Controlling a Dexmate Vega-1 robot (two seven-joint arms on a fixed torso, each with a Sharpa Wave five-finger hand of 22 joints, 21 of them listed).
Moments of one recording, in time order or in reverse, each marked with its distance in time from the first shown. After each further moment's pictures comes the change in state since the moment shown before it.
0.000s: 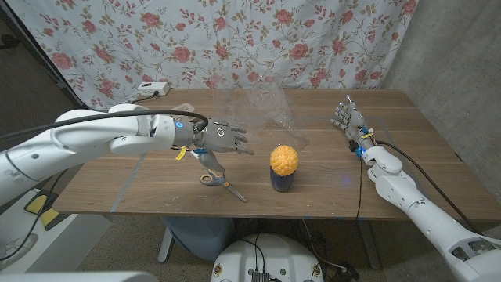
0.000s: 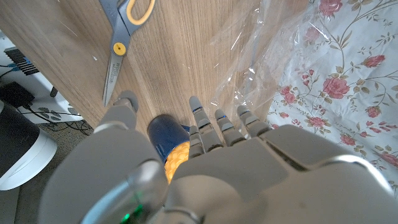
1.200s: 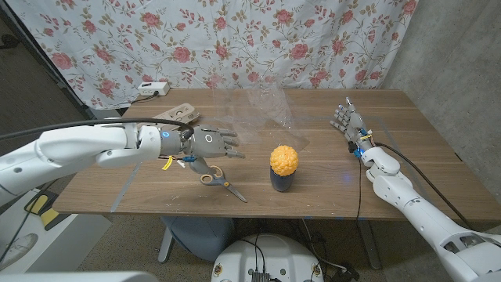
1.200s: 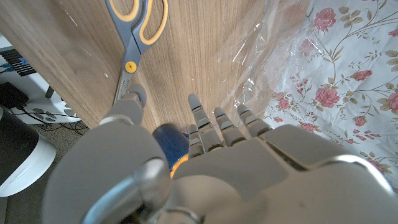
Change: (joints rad) left arm 0.228 0.054 -0.164 0.046 0.053 0.031 0.138; left_hand 0.061 0.043 0.063 -0.007 0.000 0.016 -0.001 0.000 0.000 -0.002 0.009 0.045 0.037 0.013 0.014 -0.012 0.005 0.003 0.011 0.000 0.004; right arm 0.041 0.034 -0.008 0.097 0.008 0.024 0.041; right_hand 0.004 0.004 0.000 0.000 -0.004 0.000 0.000 0.000 0.000 -0.005 -0.005 0.000 0.000 0.000 0.000 0.000 0.000 0.000 0.001 0.000 0.000
